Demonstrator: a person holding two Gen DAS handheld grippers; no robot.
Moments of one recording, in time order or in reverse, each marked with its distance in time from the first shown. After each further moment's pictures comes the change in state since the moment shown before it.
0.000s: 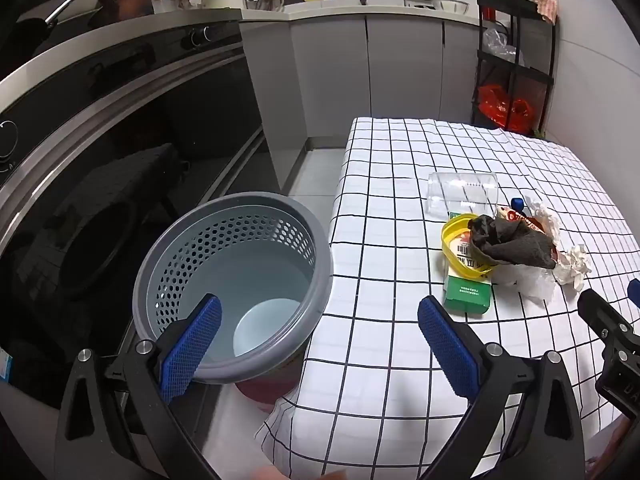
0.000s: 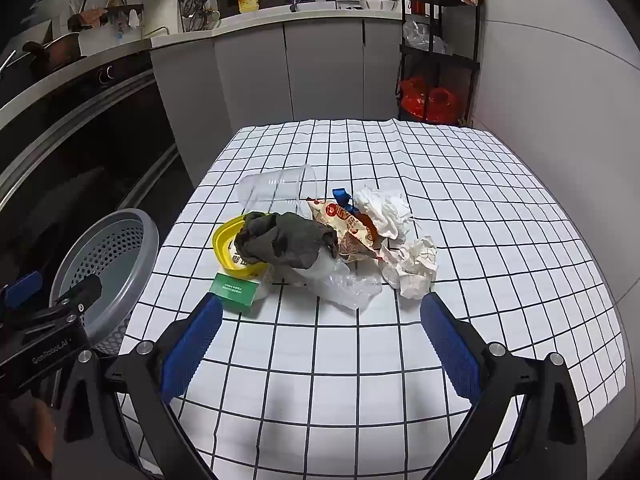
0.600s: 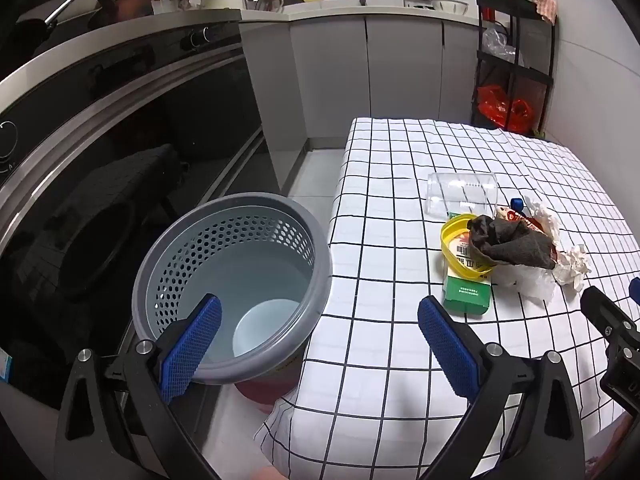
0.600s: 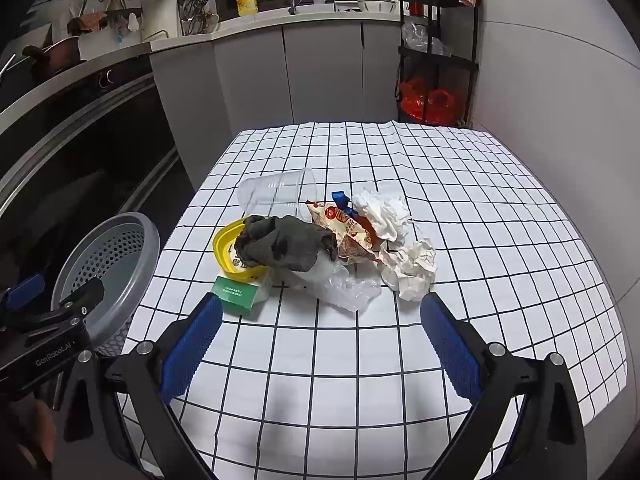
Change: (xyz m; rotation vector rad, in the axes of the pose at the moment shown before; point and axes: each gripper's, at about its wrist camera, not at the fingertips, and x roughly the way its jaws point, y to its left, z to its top) left arm -0.001 -0.001 0.000 -0.001 -0.003 -0.002; right arm -0.002 -0.001 0.000 0.003 -0.009 0.003
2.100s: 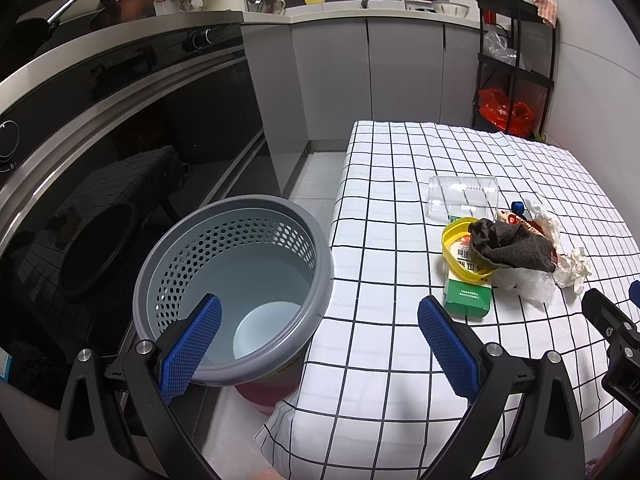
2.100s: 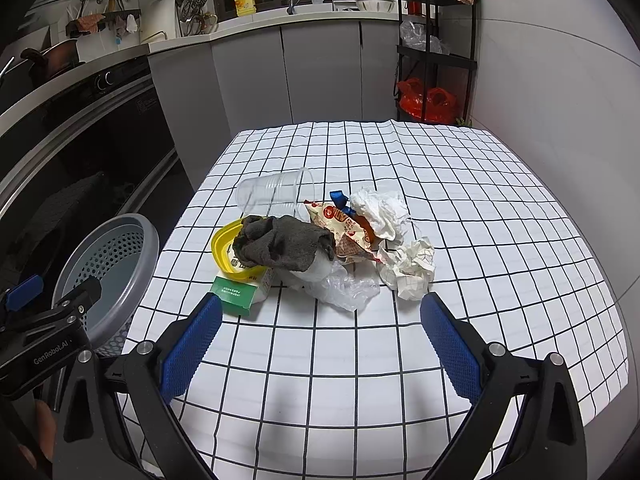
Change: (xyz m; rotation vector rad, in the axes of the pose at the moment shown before) left arm 0.002 0.002 0.002 -0.007 -0.005 -0.002; right arm 0.001 -0.002 0.002 0.007 -0.001 0.003
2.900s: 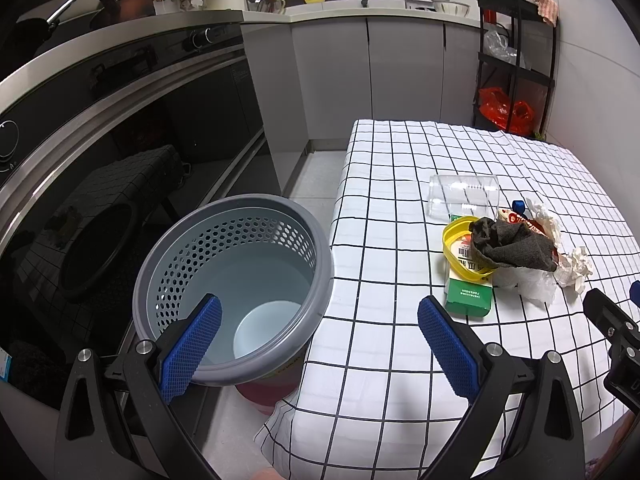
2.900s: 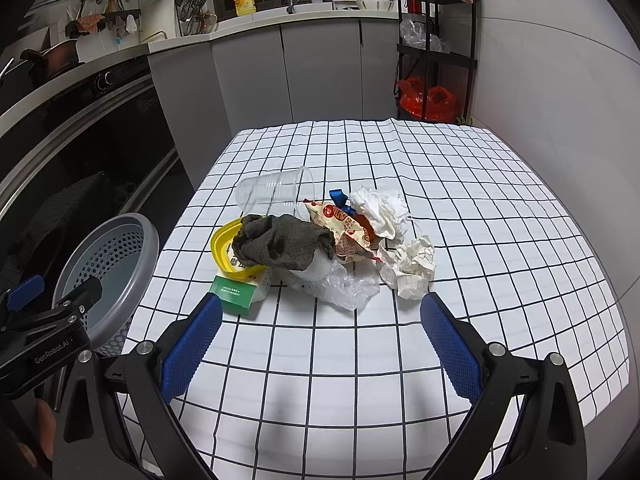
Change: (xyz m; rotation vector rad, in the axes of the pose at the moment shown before) left arm 0.001 0.000 -0.001 0.001 -0.001 0.000; right arm 0.001 0.000 0.000 0.002 0.003 0.002
